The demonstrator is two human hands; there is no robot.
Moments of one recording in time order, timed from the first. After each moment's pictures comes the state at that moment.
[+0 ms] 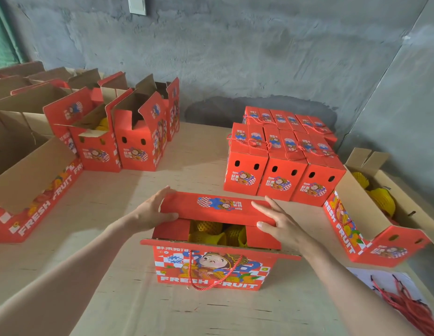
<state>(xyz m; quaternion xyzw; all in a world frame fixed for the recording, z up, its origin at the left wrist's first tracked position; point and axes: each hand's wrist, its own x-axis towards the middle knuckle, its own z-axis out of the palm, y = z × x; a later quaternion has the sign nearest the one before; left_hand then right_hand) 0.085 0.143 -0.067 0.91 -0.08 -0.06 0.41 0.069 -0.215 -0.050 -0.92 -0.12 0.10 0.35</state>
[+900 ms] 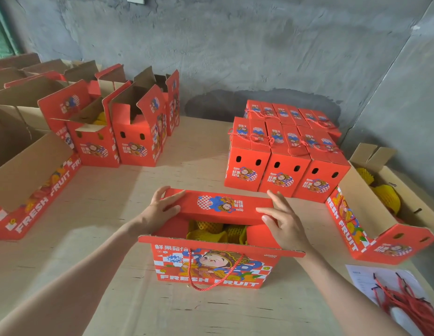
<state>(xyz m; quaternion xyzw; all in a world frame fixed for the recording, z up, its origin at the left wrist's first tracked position) 0.083 0.123 -0.077 0.89 -0.05 -0.07 0.44 0.067 -0.210 -0.069 -0.92 -0.17 -0.13 0.33</state>
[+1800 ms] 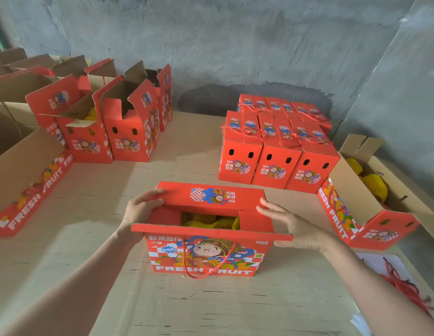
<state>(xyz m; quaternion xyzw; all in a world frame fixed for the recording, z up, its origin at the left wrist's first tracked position) 0.063 0.120 -0.089 0.60 0.17 0.01 0.78 0.044 -0.248 -0.035 -0.91 -0.20 0.20 0.29</state>
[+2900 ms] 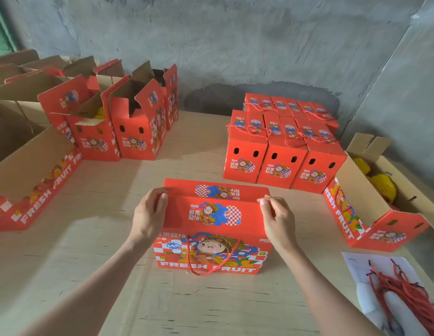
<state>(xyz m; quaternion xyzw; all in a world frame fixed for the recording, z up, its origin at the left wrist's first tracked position) 0.032 0.097 -0.083 0.83 0.08 0.20 0.51 0.043 -0.182 -0.079 -0.87 -0.01 -0.22 0.44</state>
